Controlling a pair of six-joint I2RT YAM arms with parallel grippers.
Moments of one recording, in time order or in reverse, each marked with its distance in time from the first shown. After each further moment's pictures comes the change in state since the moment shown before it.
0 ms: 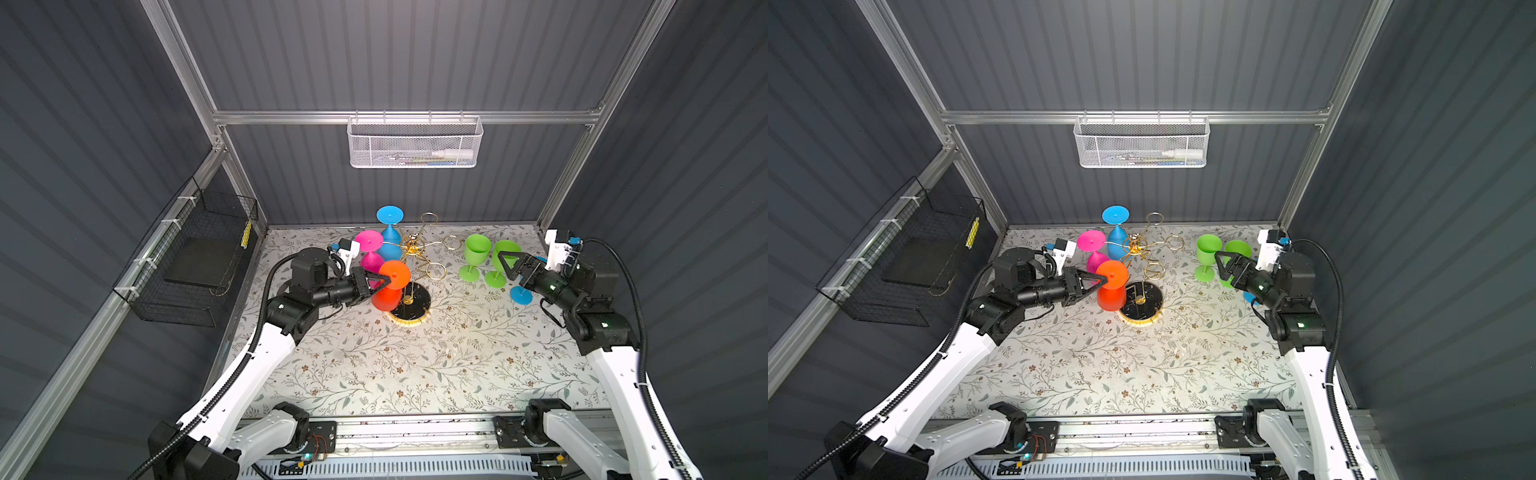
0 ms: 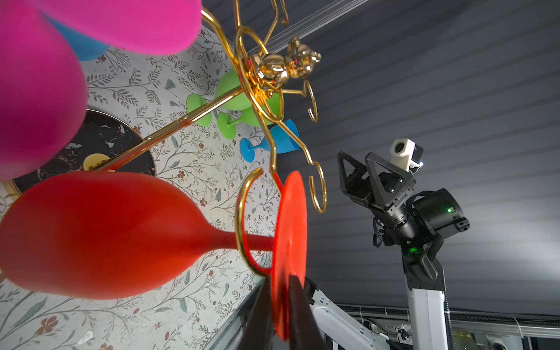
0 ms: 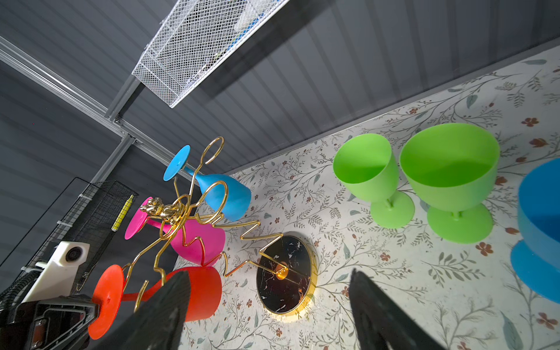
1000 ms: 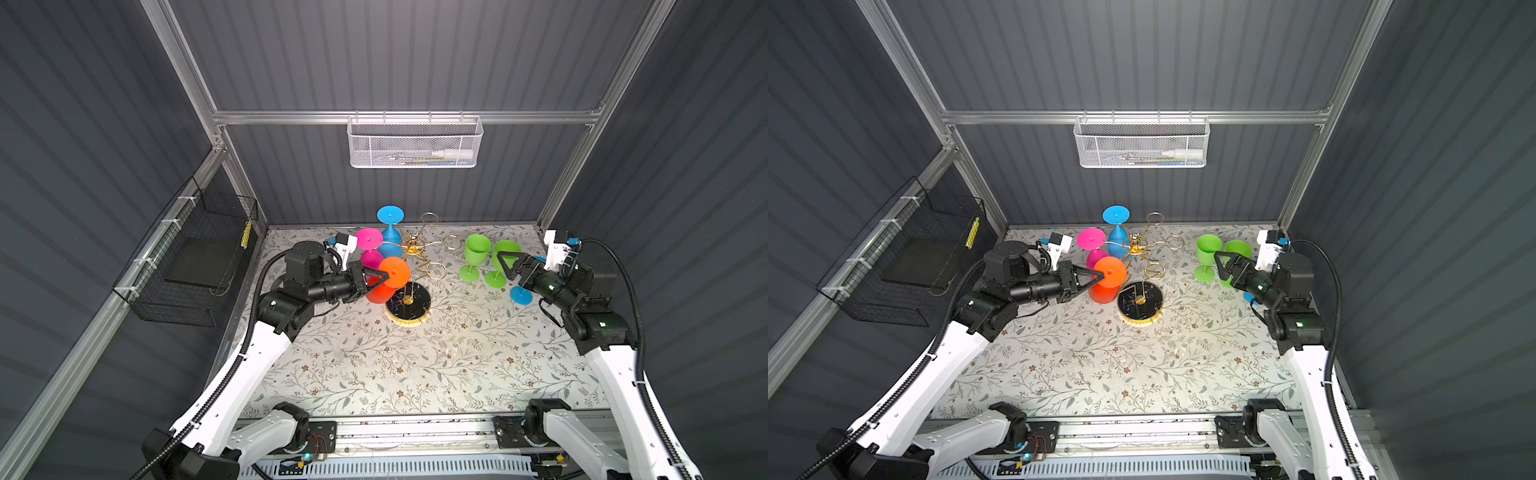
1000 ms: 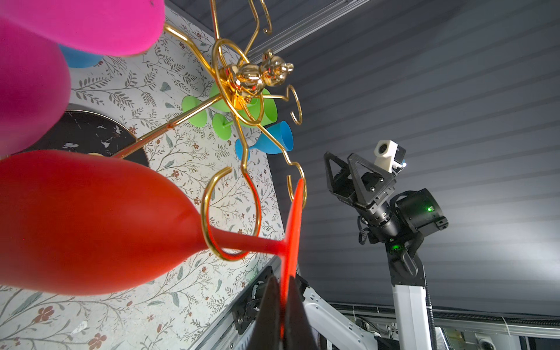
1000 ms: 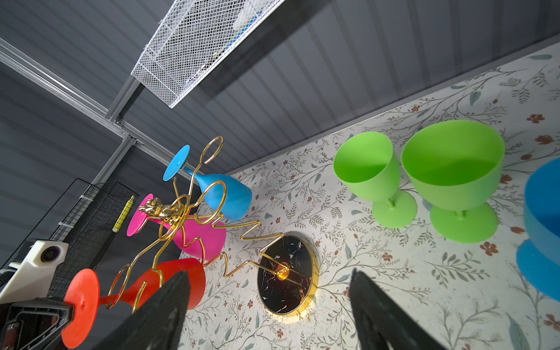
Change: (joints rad) left arm 0.000 0.000 0.097 -0.103 -0.003 -0.001; right arm 0.000 0.004 -0.016 0.021 -0.004 0.011
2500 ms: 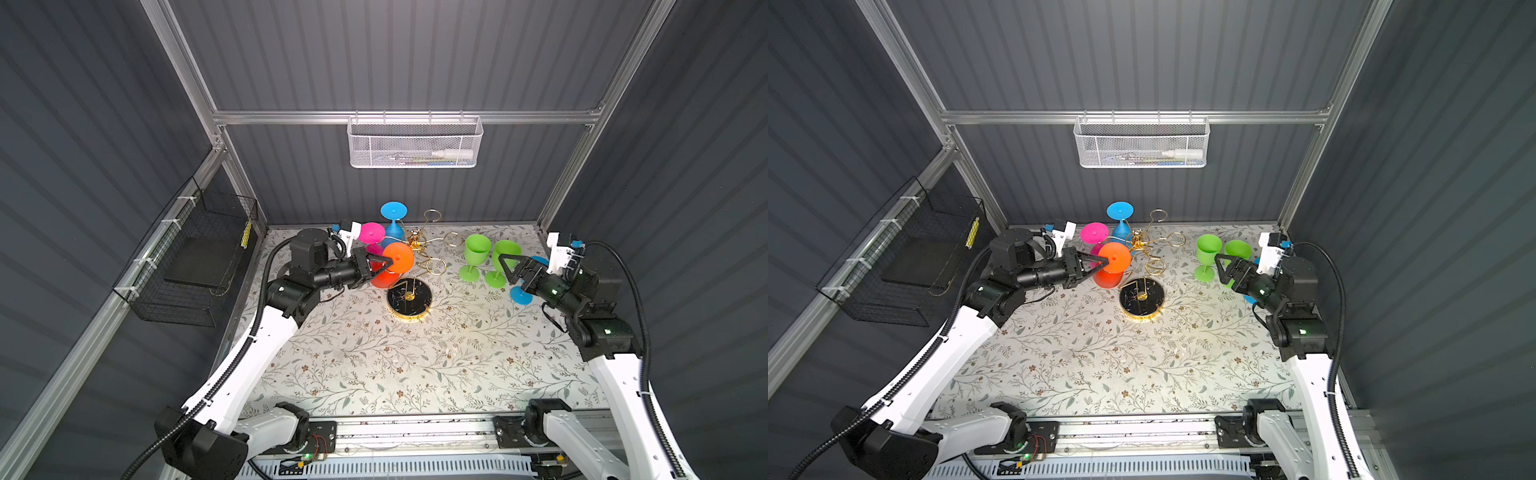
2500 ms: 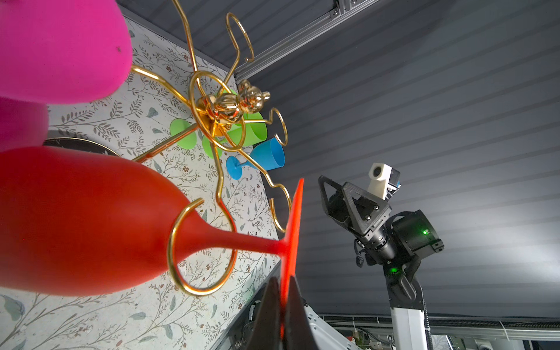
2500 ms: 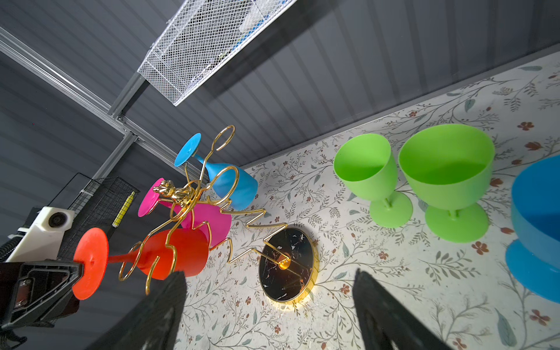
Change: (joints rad) left arm 0.016 0.109 0.077 0.080 0.017 0.002; right arm 0.000 -0.047 0.000 -0.034 0.005 -0.024
